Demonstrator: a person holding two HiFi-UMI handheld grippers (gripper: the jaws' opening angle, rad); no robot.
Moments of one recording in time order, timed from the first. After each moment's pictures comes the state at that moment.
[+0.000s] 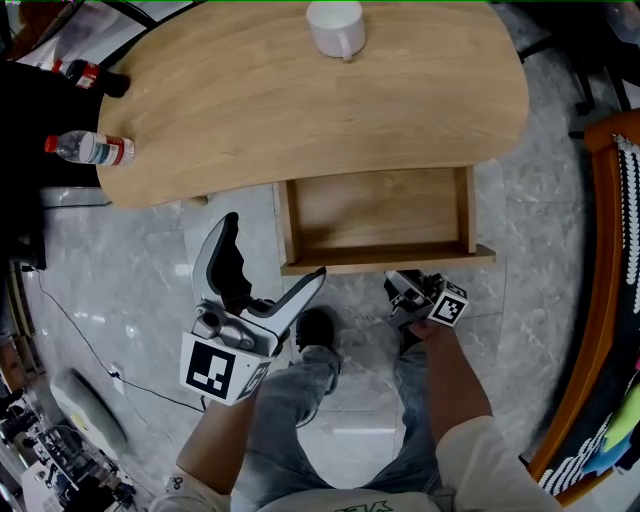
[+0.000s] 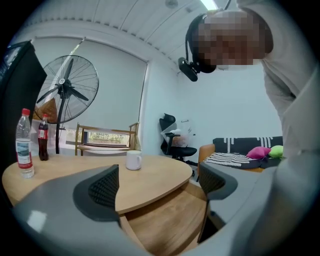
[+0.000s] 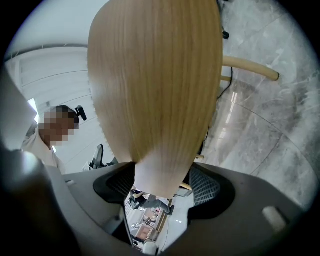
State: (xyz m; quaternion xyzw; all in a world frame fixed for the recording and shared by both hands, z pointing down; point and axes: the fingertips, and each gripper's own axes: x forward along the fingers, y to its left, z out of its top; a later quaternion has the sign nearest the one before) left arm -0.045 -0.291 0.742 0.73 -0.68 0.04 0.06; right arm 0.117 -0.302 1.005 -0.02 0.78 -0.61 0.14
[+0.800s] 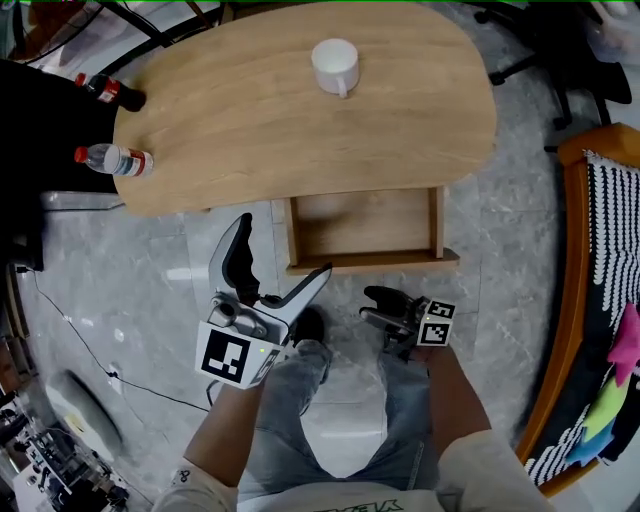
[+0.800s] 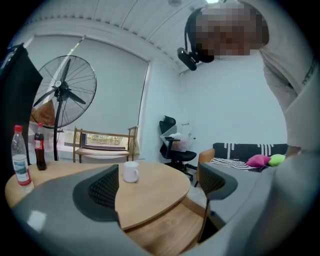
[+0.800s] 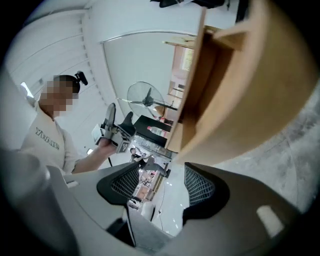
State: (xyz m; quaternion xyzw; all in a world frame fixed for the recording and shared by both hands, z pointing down) left arm -0.043 -0.312 0.680 0.73 -0.68 0.03 0.07; right arm 0.122 -0.234 0.910 0.08 0.82 -0.56 -0.04
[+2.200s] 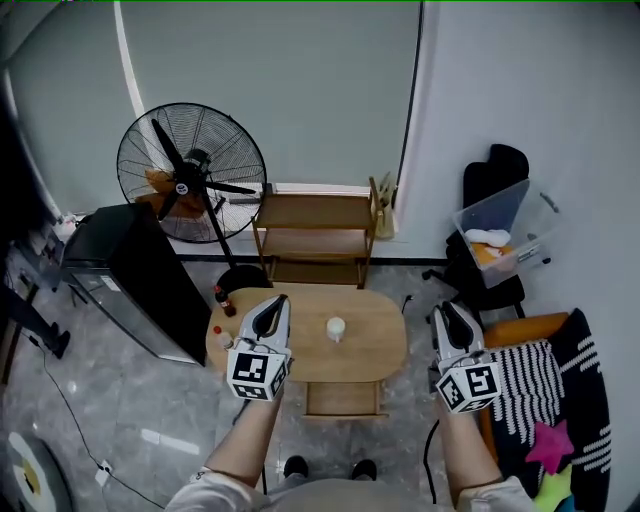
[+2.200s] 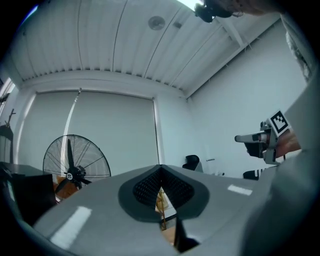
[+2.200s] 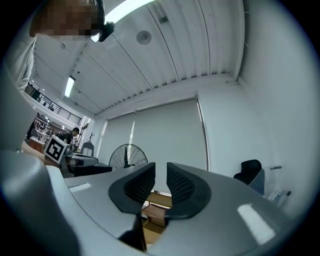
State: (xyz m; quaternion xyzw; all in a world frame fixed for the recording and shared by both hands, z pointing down) left arm -0.126 -0.322 0.160 0.64 -0.76 -0.01 -0.06; right arm 0.151 -0.444 0.124 -0.31 0.95 0.04 0.06
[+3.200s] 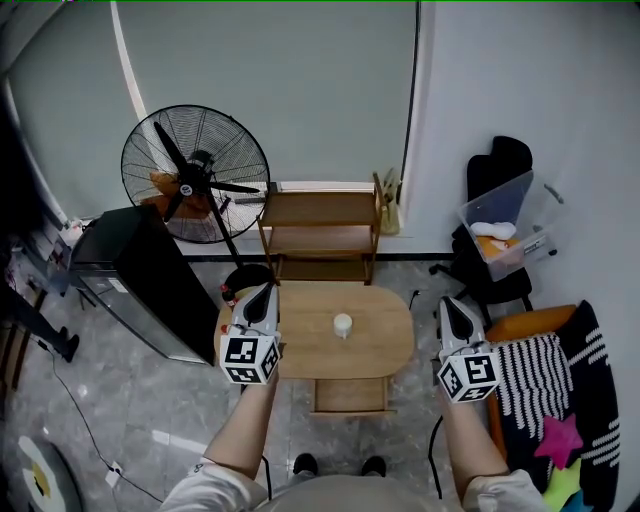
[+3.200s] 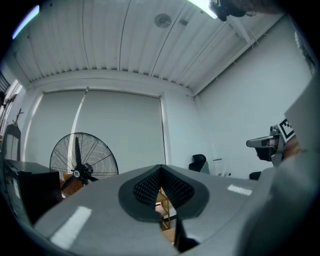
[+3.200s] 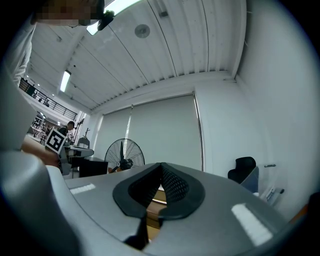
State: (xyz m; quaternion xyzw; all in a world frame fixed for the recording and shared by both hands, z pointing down) left arm -0.164 -0.321 0.161 0.62 -0.79 -0.01 -0.04; right arm 0.154 -0.462 0.148 -0.33 0.94 0.04 0.04
